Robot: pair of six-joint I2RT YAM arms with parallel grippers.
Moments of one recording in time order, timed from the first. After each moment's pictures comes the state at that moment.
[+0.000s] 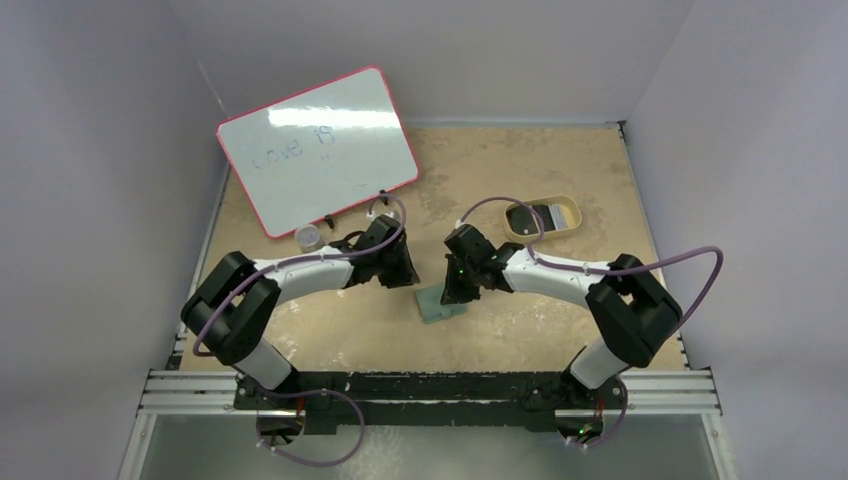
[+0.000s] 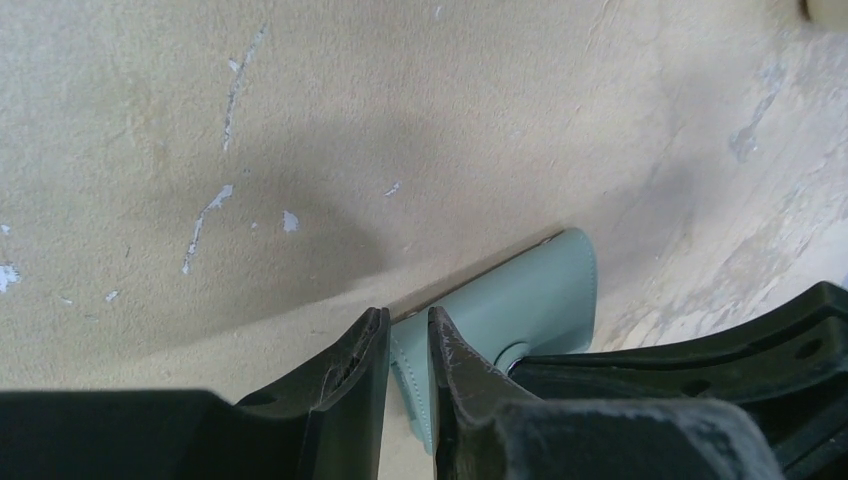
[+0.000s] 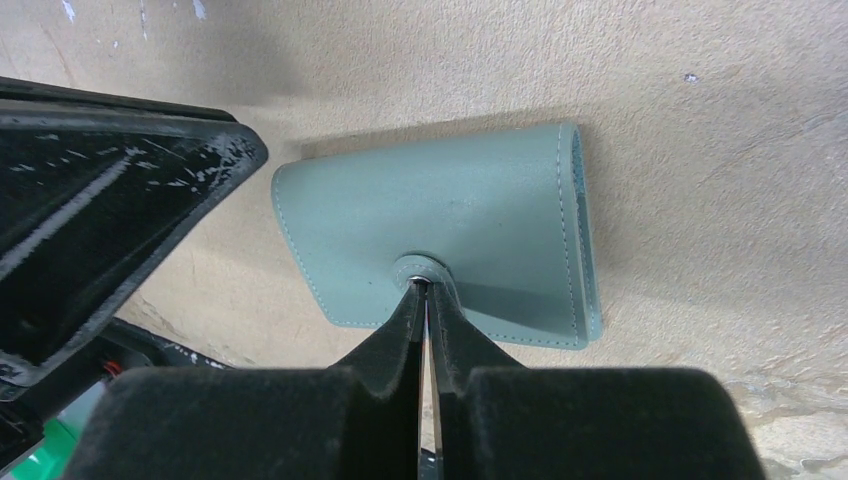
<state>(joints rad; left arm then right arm) -0.70 1.58 0.81 -0.16 0.06 -0.91 0.79 1.60 0.85 -0.37 -0.05 0.86</state>
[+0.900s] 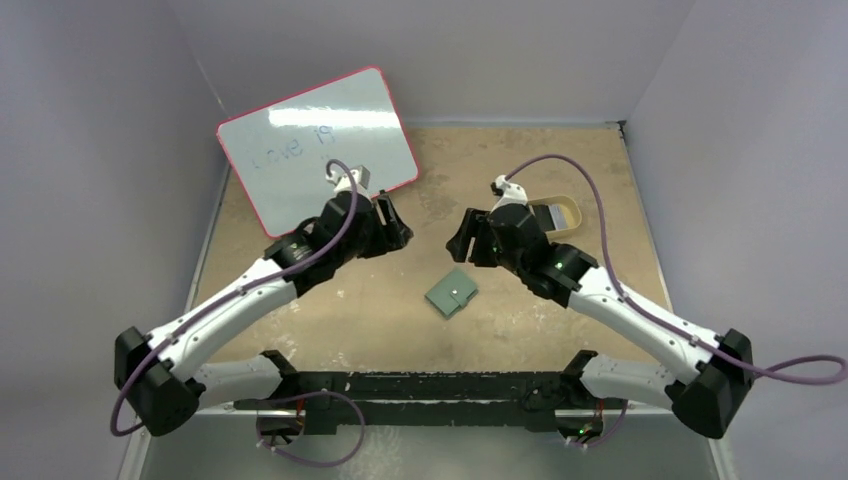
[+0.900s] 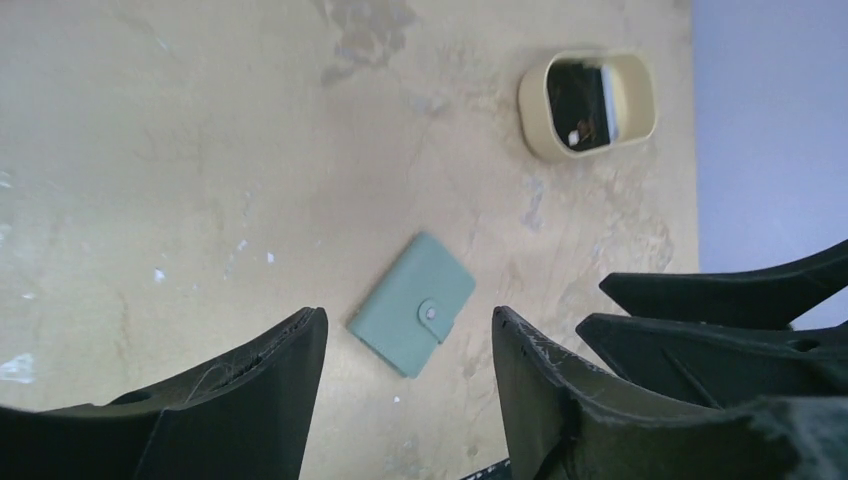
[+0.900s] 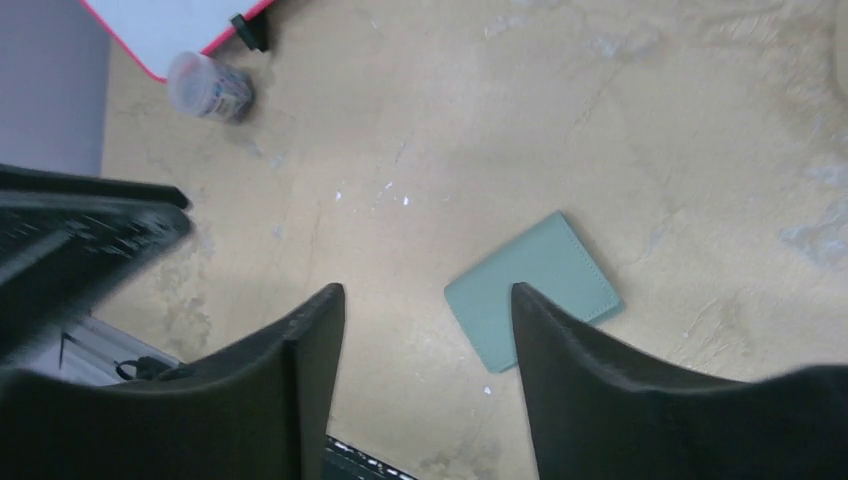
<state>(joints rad) -0.74 1.18 0.97 -0.42 -0.15 -0.84 0.79 1.16 0.94 -0.42 0.22 0.74</state>
